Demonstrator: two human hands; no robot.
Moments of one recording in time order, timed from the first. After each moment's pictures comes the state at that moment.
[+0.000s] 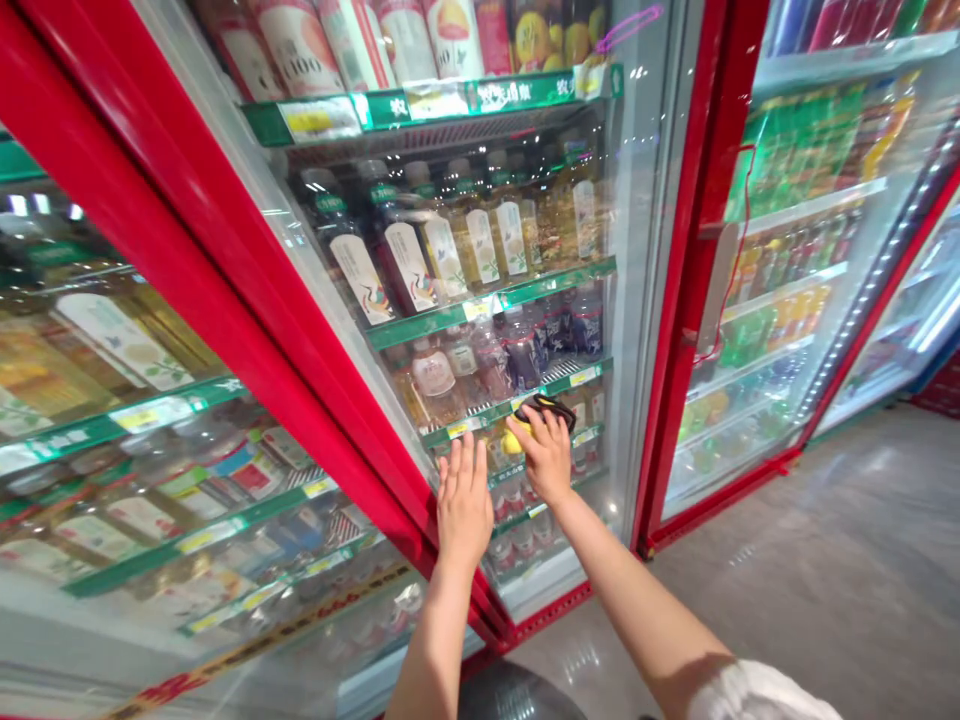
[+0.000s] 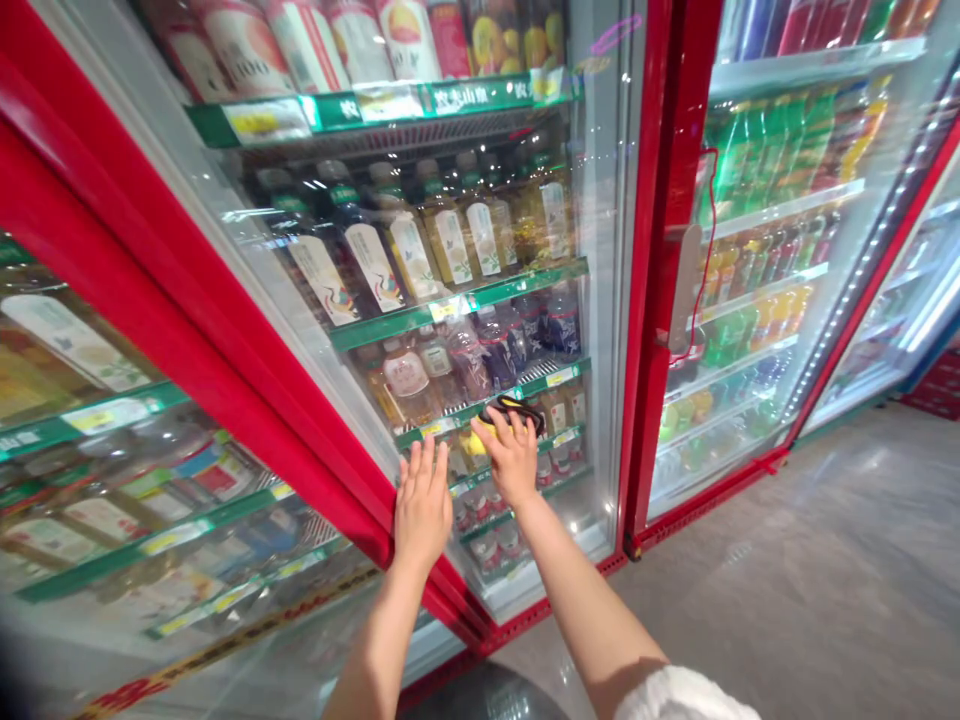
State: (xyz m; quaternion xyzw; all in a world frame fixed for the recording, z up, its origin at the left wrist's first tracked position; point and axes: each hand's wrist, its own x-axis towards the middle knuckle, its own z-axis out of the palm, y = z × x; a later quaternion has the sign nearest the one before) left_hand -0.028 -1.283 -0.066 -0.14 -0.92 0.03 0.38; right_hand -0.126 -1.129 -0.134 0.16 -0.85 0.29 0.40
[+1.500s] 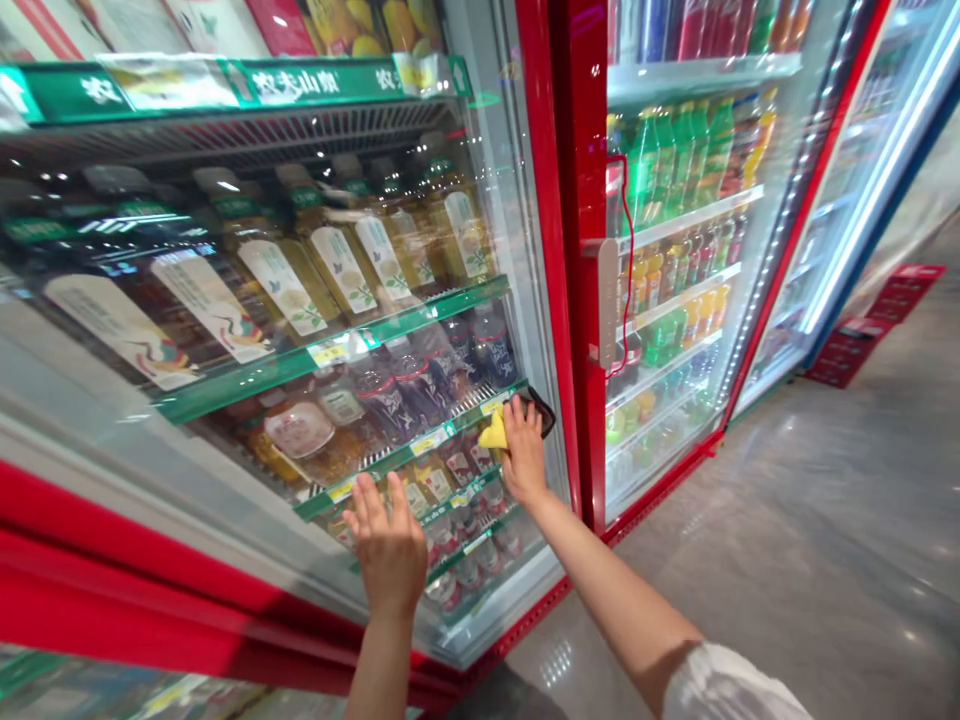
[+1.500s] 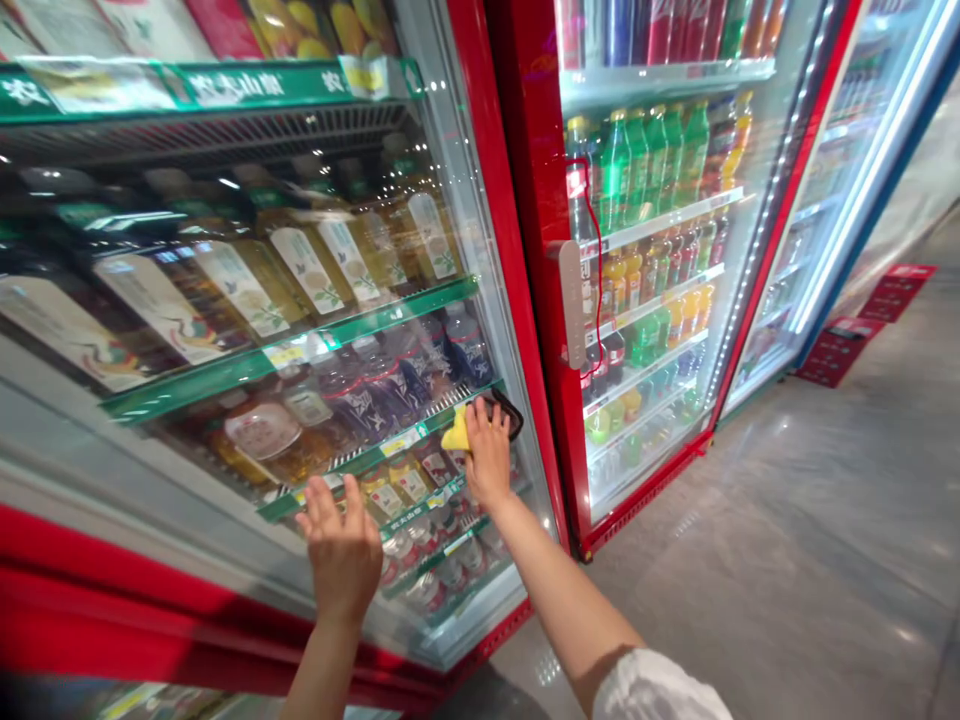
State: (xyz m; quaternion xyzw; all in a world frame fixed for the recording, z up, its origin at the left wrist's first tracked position) left_hand -0.111 -1.186 -0.072 -0.07 -0.91 0.03 0.41; right_hand -0.222 -0.974 -0.131 0.10 -0.84 0.34 0.42
